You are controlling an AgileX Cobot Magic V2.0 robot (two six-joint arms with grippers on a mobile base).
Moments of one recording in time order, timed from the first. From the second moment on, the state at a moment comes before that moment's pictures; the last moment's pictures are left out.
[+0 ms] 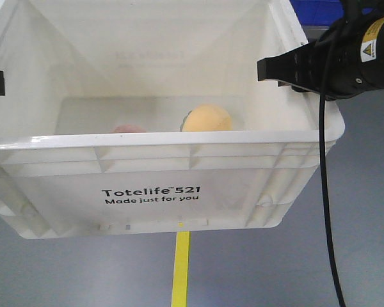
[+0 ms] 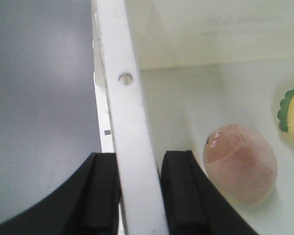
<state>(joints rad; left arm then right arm) -0.22 1.02 -1.14 0.04 0.92 -0.17 0.56 1.27 -1.27 -0.33 0.90 0.47</state>
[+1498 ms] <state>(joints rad) -0.22 1.02 -1.14 0.04 0.92 -0.17 0.56 1.27 -1.27 -0.33 0.90 0.47</state>
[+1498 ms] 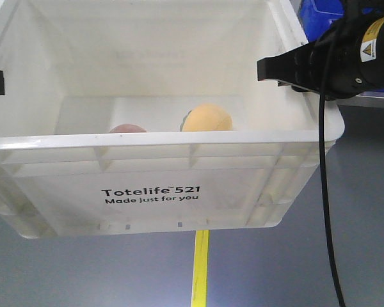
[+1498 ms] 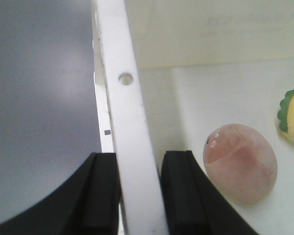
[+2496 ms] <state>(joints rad) -0.22 1.02 -1.14 0.04 0.92 -0.17 0.56 1.27 -1.27 -0.33 0.90 0.47</state>
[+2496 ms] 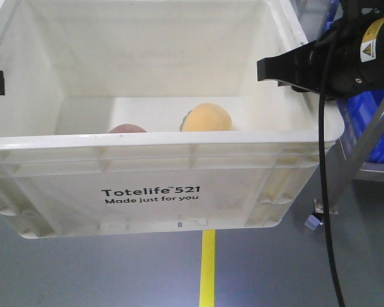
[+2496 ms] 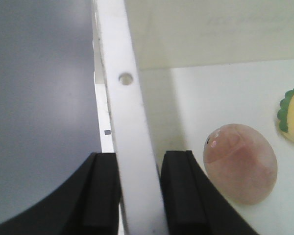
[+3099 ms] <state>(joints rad) -0.22 1.02 -1.14 0.04 0.92 -0.17 0.56 1.27 -1.27 -0.33 0.90 0.47</state>
